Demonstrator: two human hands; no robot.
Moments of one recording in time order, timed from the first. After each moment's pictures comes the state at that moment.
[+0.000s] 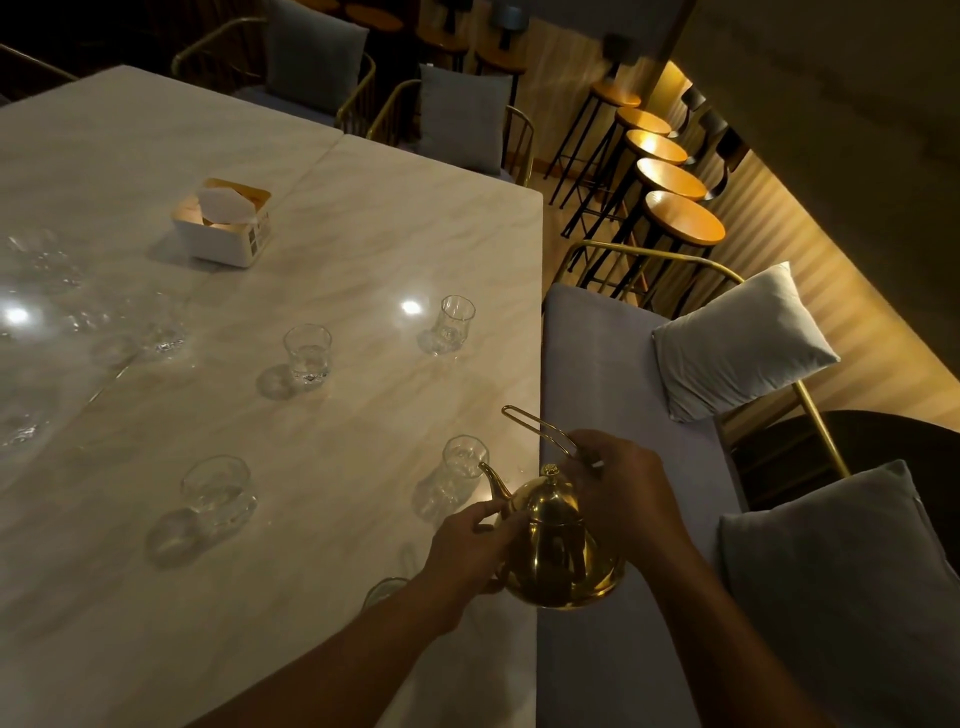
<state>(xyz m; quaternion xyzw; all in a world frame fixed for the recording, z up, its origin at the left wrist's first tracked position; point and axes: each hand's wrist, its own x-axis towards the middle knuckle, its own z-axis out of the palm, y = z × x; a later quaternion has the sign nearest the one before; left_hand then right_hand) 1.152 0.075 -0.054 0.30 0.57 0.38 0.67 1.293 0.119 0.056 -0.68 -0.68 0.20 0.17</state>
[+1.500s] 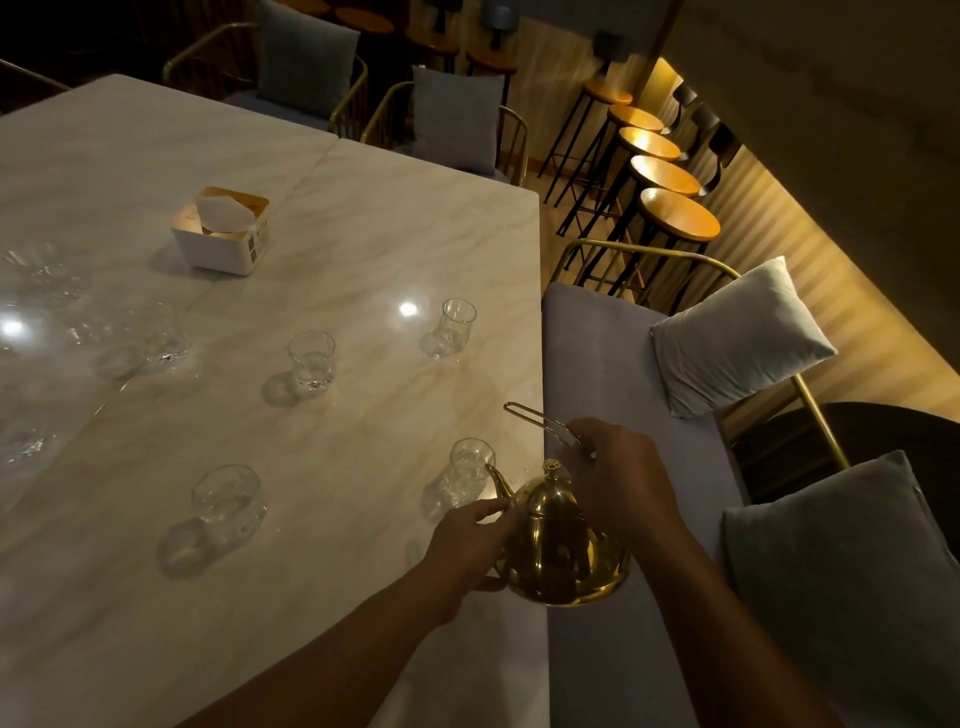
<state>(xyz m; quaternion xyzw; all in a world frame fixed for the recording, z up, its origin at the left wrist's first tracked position) 1.135 0.082 -0.046 0.30 0.57 0.35 0.68 1.274 0.126 0.063 -0.70 -0.69 0.16 0.14</state>
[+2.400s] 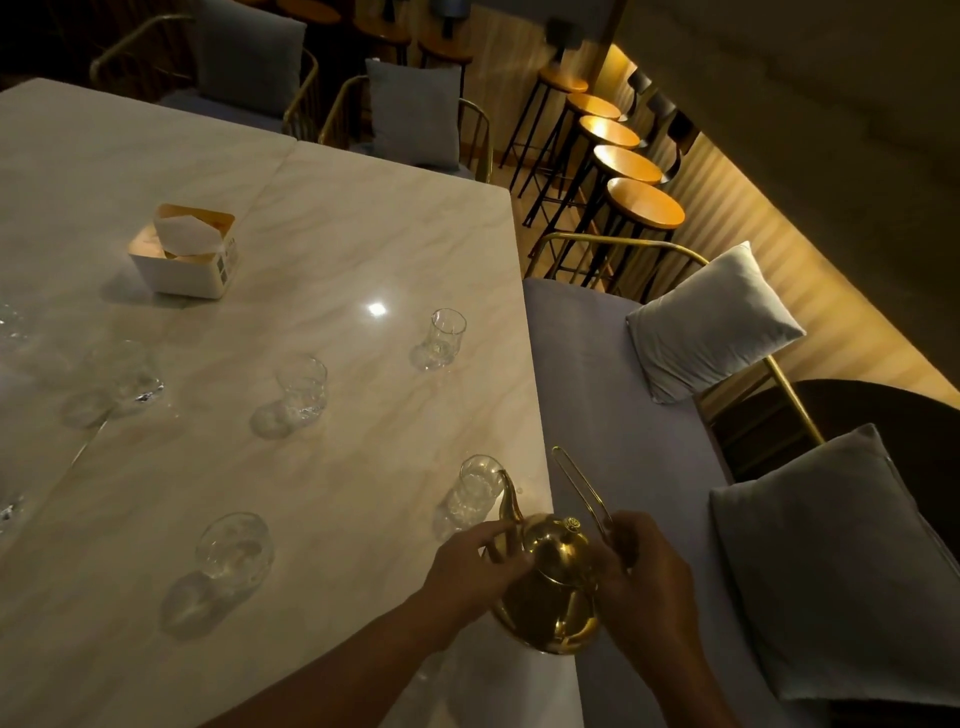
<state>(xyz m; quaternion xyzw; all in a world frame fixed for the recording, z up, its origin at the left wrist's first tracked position) 1.098 0.092 -0.067 0.46 0.56 0.29 0.62 1.259 0.053 0.023 -0.78 -0.51 0.24 0.27</state>
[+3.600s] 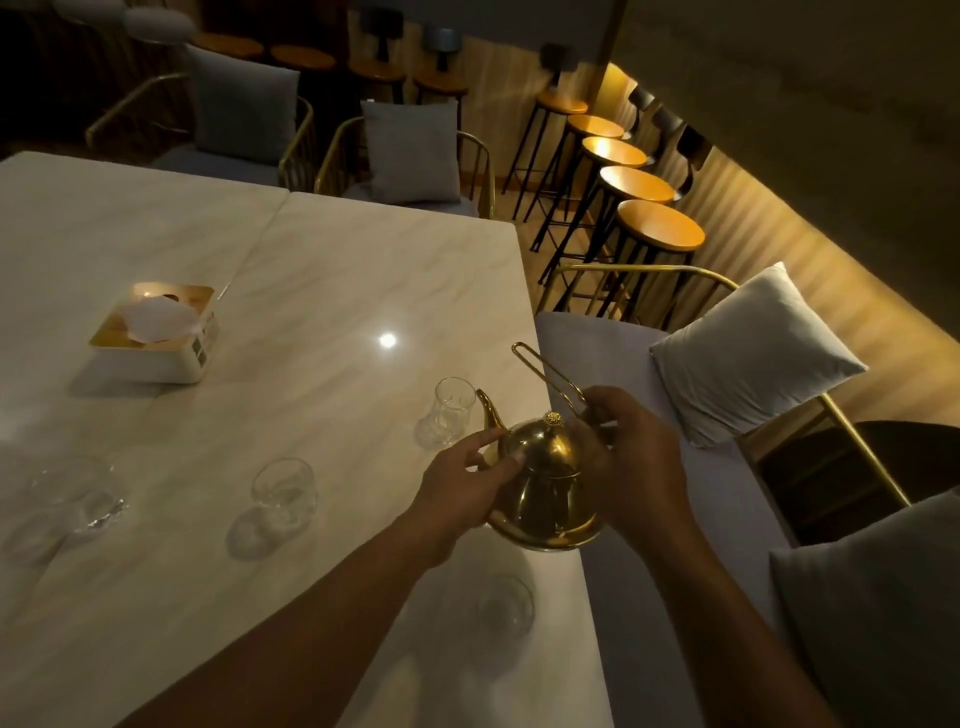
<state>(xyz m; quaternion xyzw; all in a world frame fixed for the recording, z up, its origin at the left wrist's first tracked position) 1.068 0.307 -0.008 0.43 0.56 0.37 0.60 1.222 0.284 0.072 -0.69 -0.62 0.15 0.36</state>
